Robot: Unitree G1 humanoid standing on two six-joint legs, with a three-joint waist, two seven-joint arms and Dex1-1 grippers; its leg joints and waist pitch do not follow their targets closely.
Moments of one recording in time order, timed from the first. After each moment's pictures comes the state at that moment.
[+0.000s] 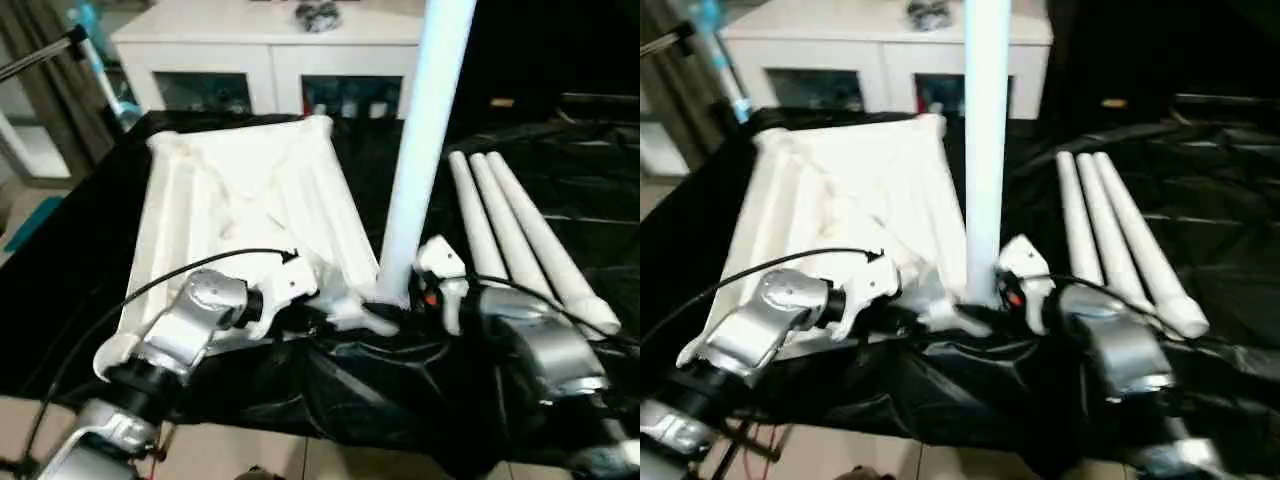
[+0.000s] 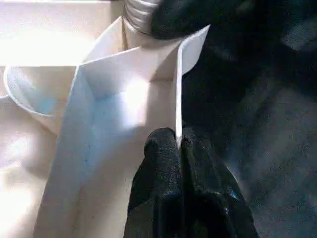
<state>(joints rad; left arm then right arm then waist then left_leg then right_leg) -0.53 0.26 -0.33 0.38 0.04 0.38 -0.96 -0.41 -0.26 0.11 0.34 0.13 0.34 0.71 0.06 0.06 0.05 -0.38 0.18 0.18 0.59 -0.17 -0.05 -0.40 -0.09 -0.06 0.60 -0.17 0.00</state>
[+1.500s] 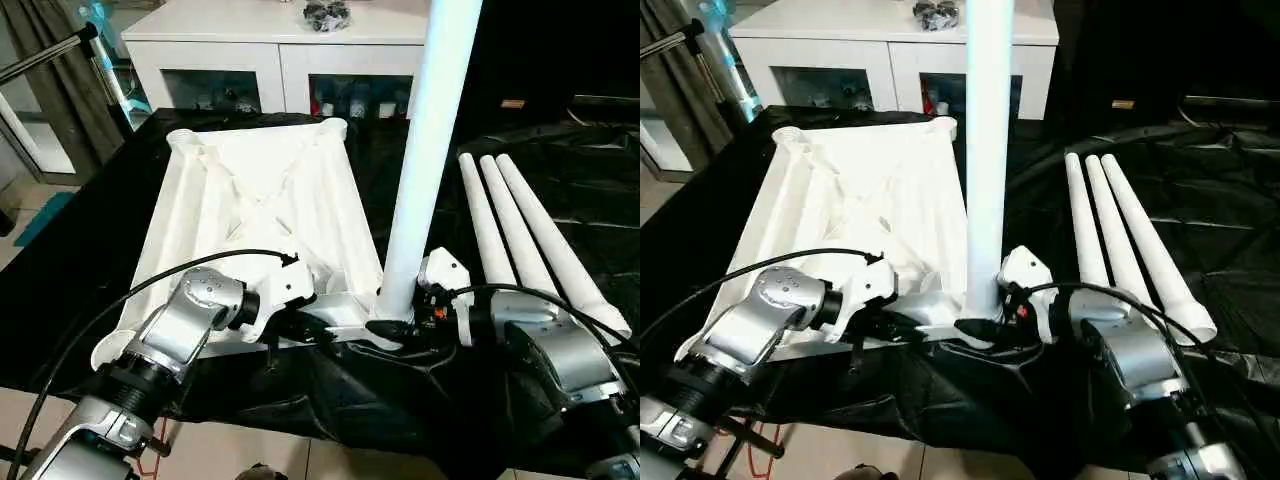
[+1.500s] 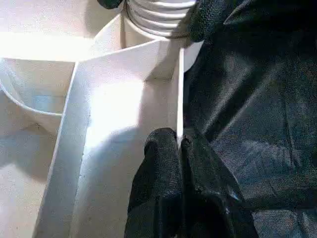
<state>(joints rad) -0.49 0.38 -0.37 0.33 -0.01 0.30 -1.22 -0.32 -0.45 0.21 0.17 0.18 0.34 1.08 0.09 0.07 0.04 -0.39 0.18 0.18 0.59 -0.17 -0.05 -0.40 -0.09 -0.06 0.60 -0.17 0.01</state>
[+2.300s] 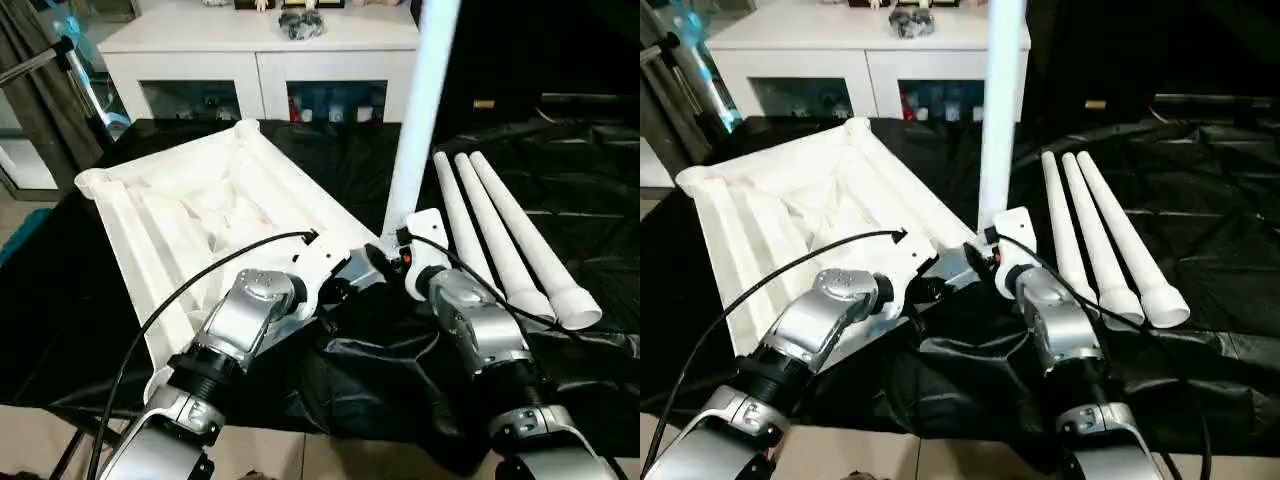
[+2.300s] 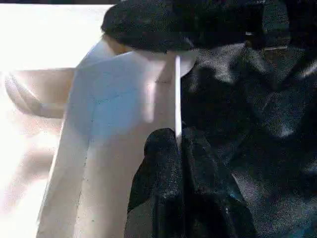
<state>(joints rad) -0.57 0.11 -0.29 0.44 0.07 0.50 -0.73 -0.51 -0.09 0.03 0.52 0.04 0.30 0.35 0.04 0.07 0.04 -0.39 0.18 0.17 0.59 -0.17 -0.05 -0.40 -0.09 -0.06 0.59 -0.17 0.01</state>
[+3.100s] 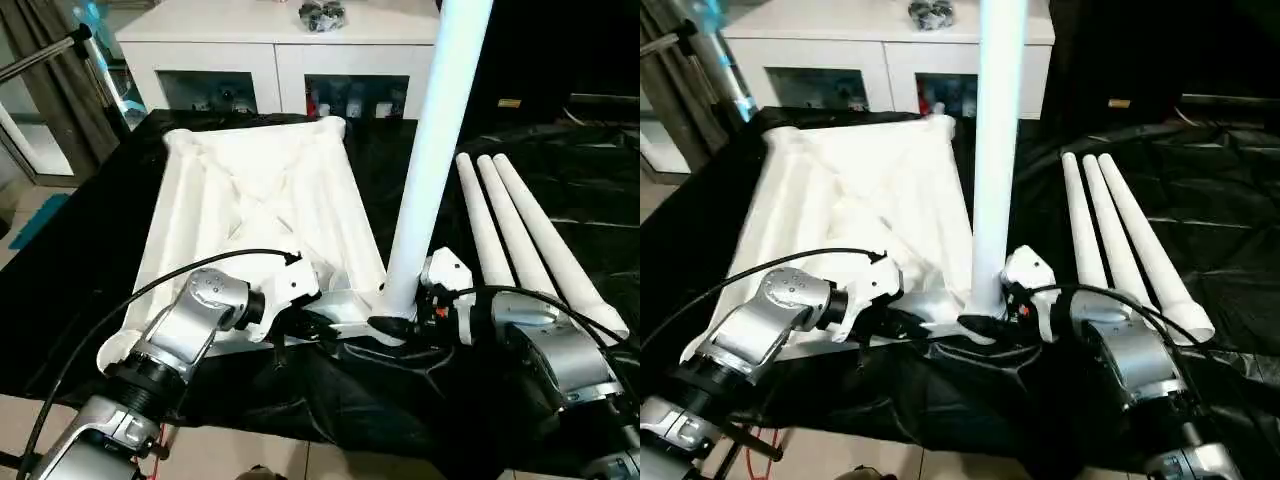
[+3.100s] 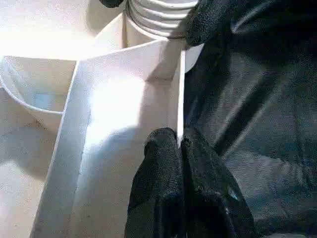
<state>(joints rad) -0.49 0.36 -0.37 0.33 0.00 0.32 -1.21 -0.31 -0.44 0.19 0.21 0.16 0.28 1.07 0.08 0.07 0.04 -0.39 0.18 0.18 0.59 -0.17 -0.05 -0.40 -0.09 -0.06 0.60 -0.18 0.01</state>
